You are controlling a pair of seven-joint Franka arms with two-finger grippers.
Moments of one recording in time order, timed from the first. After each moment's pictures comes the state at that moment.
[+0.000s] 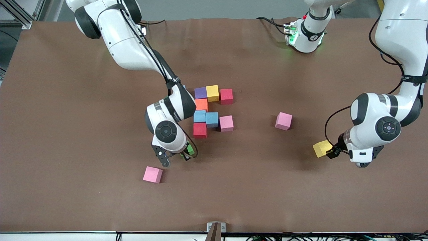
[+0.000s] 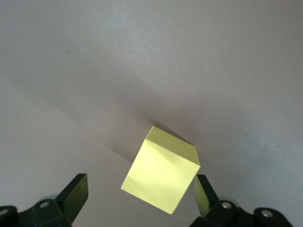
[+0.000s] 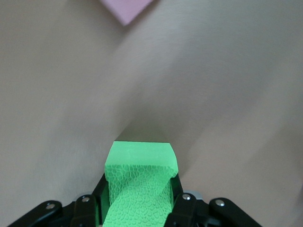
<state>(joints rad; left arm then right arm) 0.18 0.54 -0.24 -1.75 0.23 2.19 -0.87 0.61 0.92 -0.12 -1.18 0.13 2.05 1.33</state>
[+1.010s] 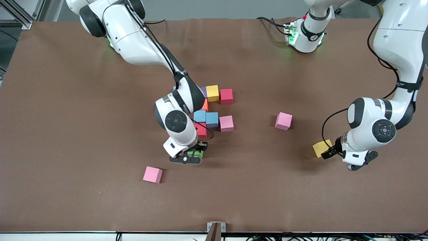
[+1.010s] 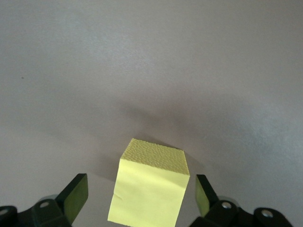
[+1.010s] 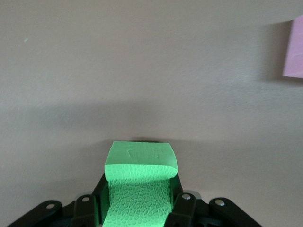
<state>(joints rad) 0.20 0.60 -0.25 -1.75 0.23 2.29 -0.66 0.67 0.92 -0.12 -1.15 0.13 2.13 0.58</state>
